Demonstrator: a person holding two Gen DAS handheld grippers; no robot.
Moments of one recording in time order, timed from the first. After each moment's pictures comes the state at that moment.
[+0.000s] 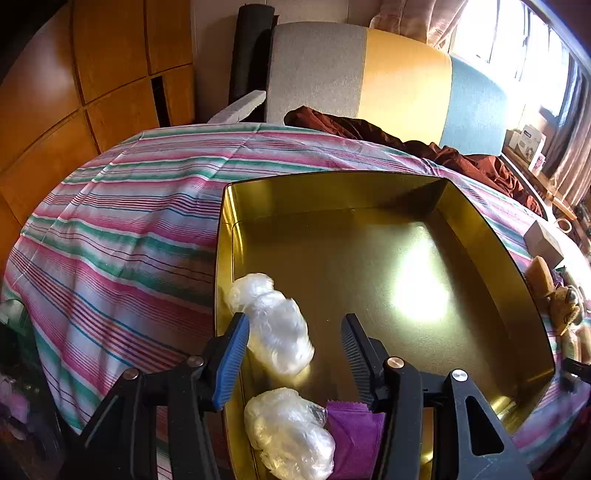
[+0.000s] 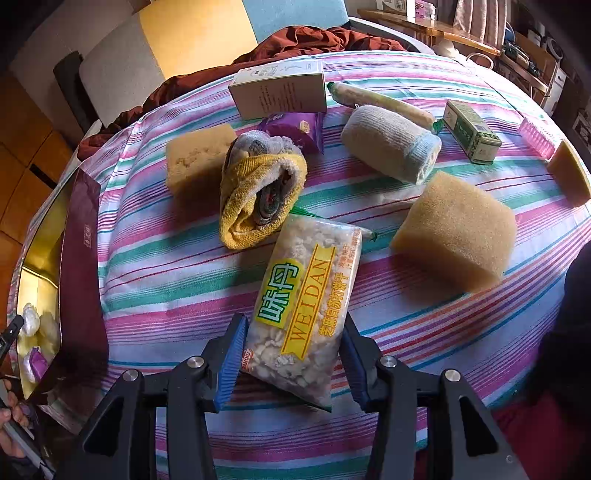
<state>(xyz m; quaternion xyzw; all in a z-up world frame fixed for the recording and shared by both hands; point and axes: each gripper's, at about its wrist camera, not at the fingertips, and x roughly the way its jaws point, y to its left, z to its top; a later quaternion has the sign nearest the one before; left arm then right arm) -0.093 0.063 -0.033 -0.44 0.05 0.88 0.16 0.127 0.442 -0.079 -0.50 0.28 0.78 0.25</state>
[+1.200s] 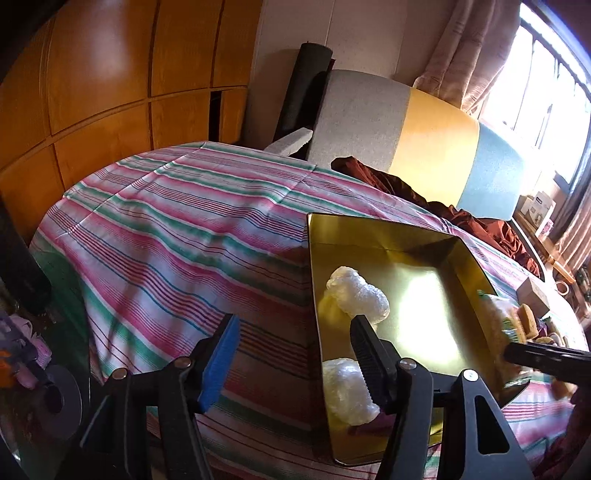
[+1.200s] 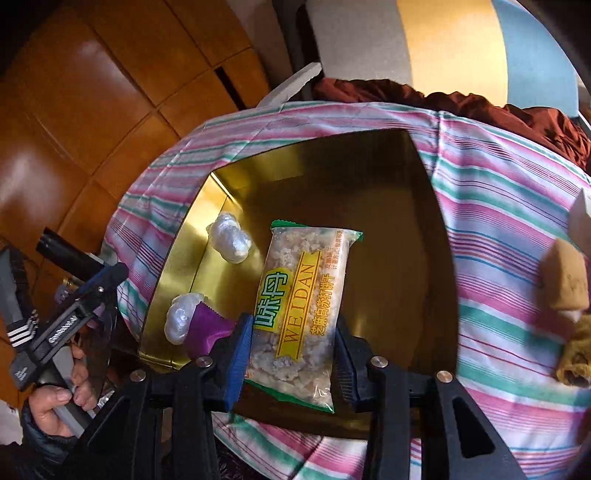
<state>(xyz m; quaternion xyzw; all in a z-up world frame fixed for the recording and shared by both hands) -0.053 -0.022 0.000 -0.38 -0.04 0.92 0.11 -0.040 0.245 -0.028 -0.50 0.15 0.85 -0.09</state>
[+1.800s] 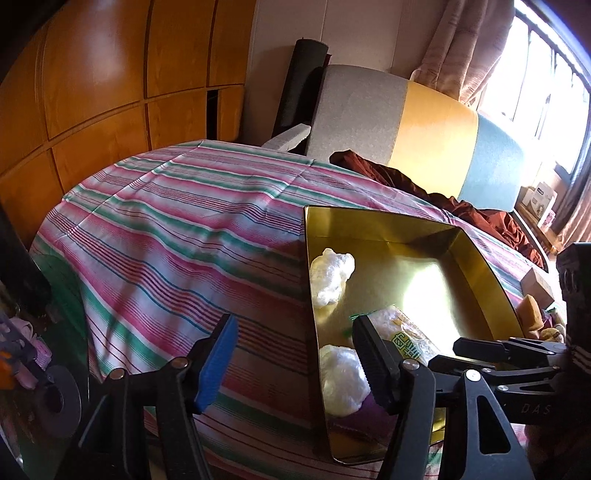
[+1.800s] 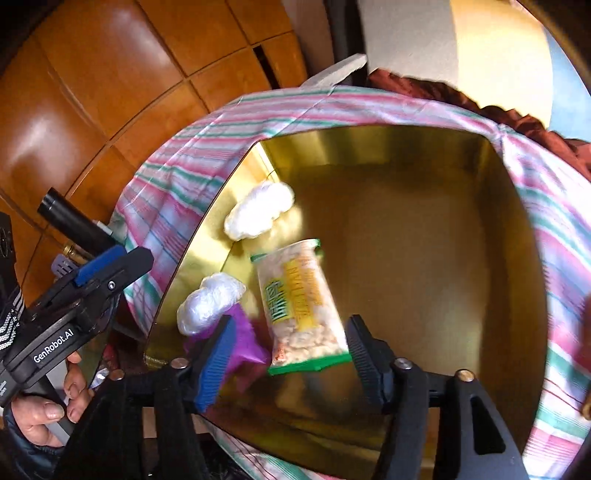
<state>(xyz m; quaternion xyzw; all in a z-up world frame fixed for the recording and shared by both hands) -0.051 -0.012 -0.005 -0.39 -0.03 0.91 0.11 -0.049 0.196 -0.040 -0.49 0.11 0.86 -0.12</state>
